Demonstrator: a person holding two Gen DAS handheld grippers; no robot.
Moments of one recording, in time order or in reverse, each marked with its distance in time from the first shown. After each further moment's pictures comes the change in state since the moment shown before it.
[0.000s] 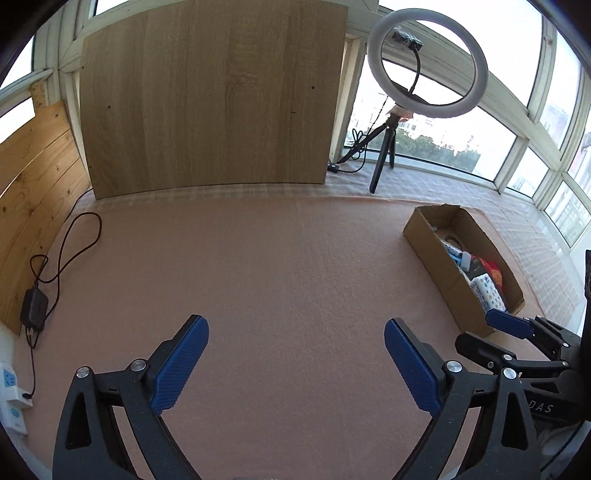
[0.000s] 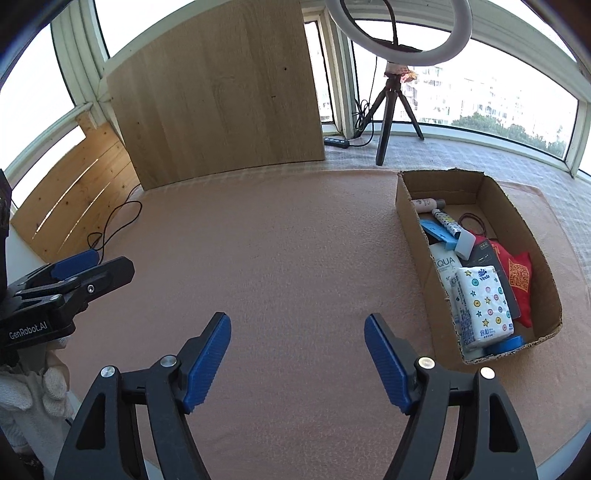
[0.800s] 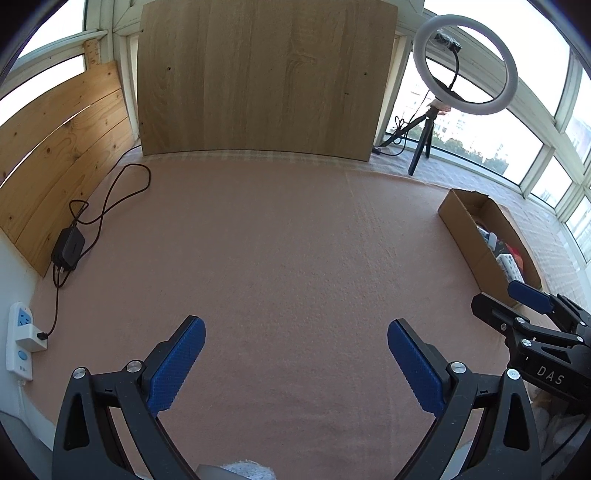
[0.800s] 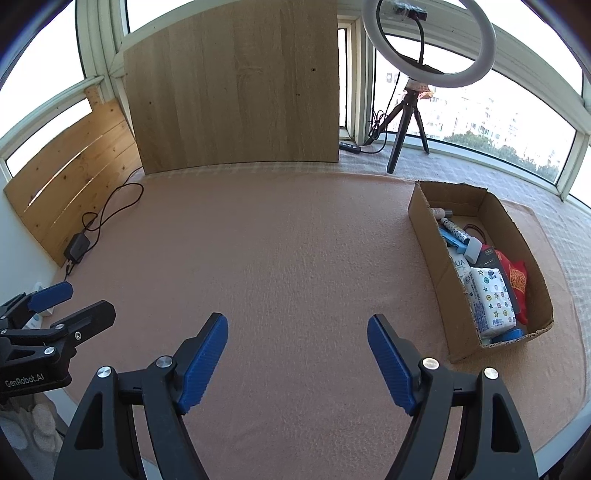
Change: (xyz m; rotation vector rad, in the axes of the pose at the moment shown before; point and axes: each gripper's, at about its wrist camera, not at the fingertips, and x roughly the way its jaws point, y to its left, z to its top) left arm -0.032 0.045 -0.061 -0.100 0.043 0.074; right arm -0.003 0.052 -0.017 -0.059 -0.015 -0.083
